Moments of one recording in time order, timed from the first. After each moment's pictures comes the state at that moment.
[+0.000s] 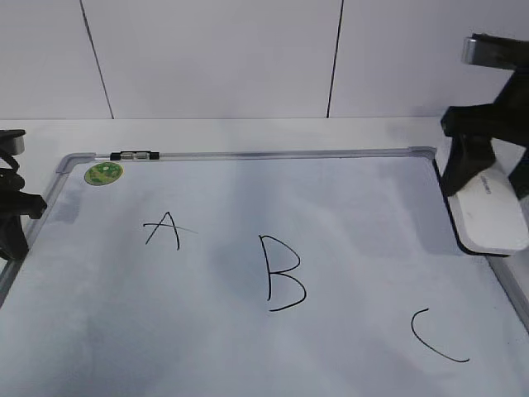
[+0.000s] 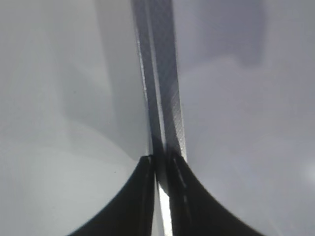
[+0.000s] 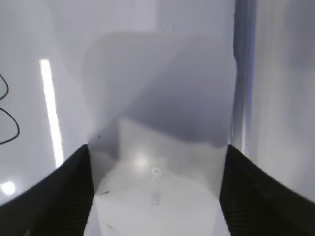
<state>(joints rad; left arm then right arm) -0.01 1.88 -1.14 -0.15 0.81 0.16 0.14 1.62 -1.33 0.11 1.22 0.11</state>
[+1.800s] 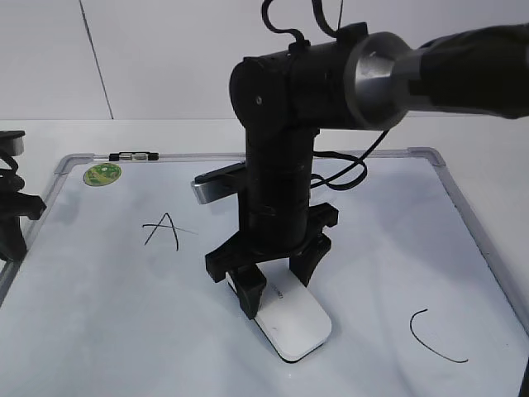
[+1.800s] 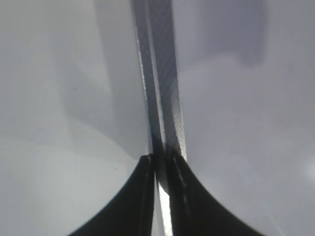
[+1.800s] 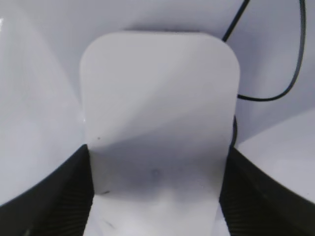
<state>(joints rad) -0.01 1.88 -1.14 -0.15 0.83 0.16 0.71 2.14 -1.64 0.11 1.27 0.06</state>
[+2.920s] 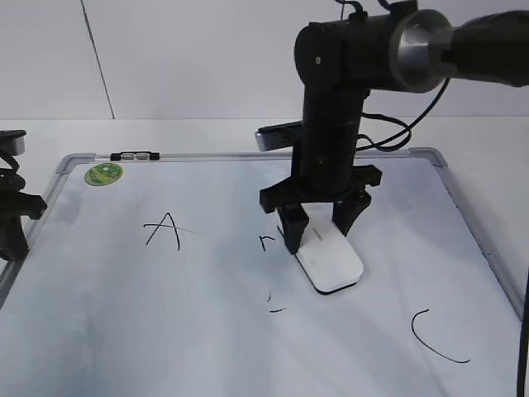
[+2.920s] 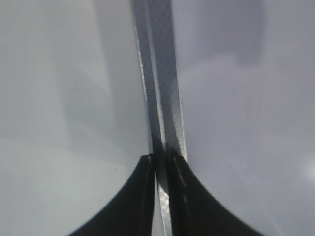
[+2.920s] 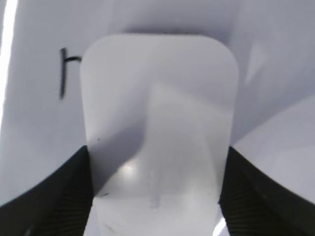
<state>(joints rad) -0.01 1.88 -1.14 -0.14 0.84 0.17 0.51 2.22 -1.77 0.06 1.31 0.08</state>
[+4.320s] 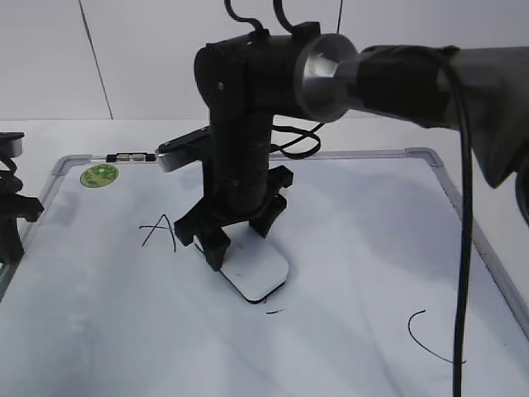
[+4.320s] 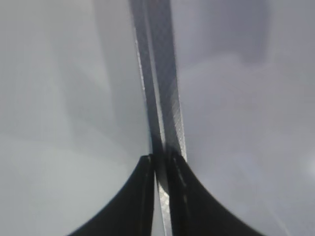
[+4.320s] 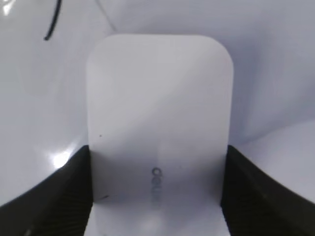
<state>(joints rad) -0.01 1.88 -1.14 -0.14 0.85 0.17 0.72 2.30 -1.93 0.04 1.25 -0.02</state>
